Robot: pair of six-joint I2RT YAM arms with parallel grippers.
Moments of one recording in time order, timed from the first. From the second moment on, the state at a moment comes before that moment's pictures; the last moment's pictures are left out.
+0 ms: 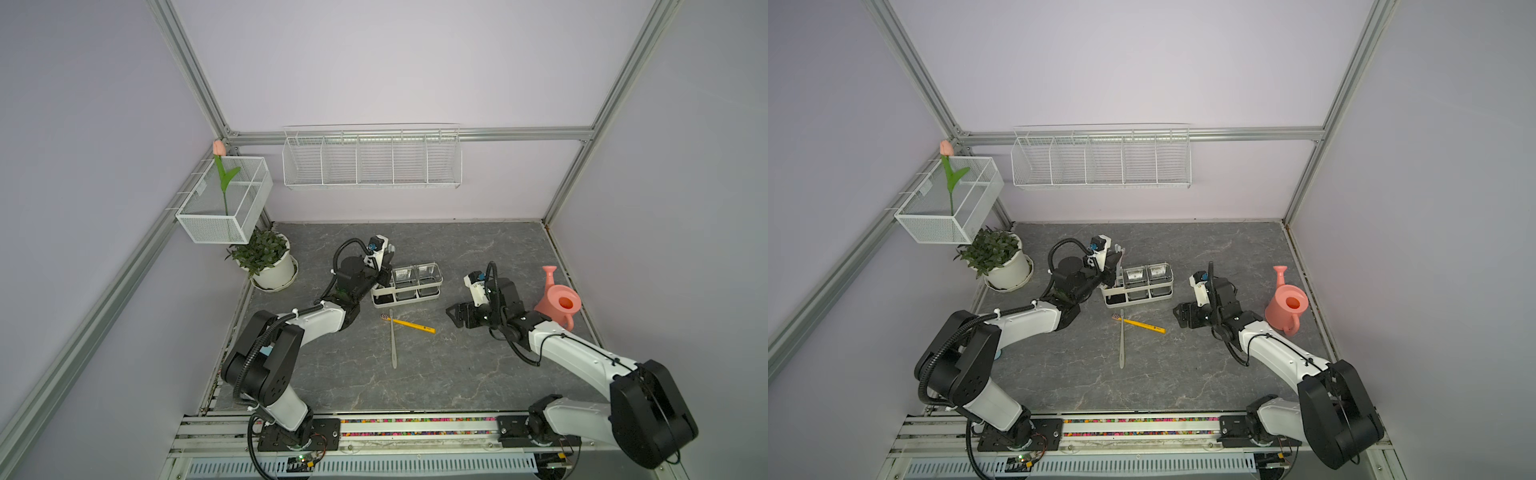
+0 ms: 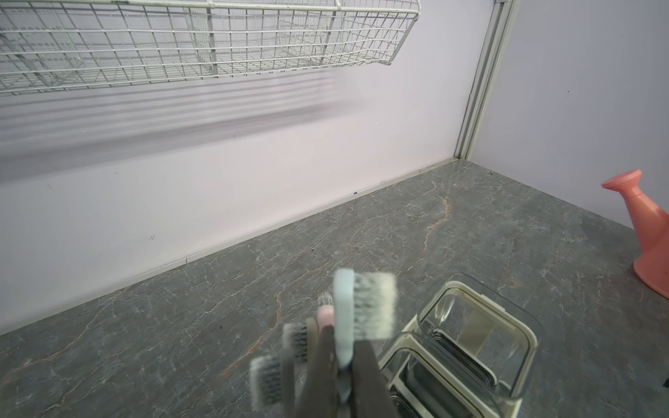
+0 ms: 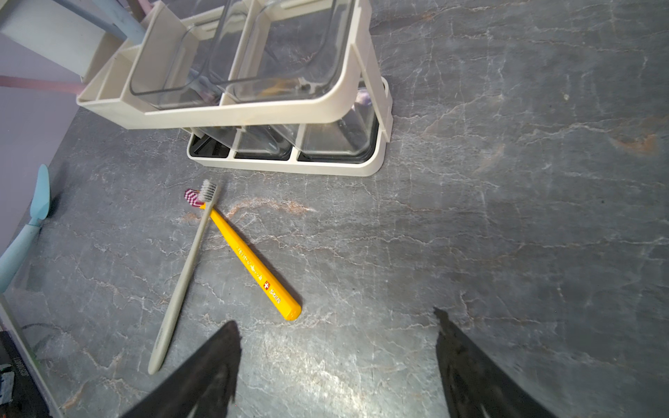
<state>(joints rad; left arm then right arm) -0.52 1.63 0.80 0.72 0.13 0.04 0.44 1.26 0.64 -0.14 -0.24 0.29</state>
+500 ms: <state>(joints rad) -0.52 1.66 0.78 0.78 0.12 0.03 0.44 1.29 0.65 -0.14 -0.24 0.29</state>
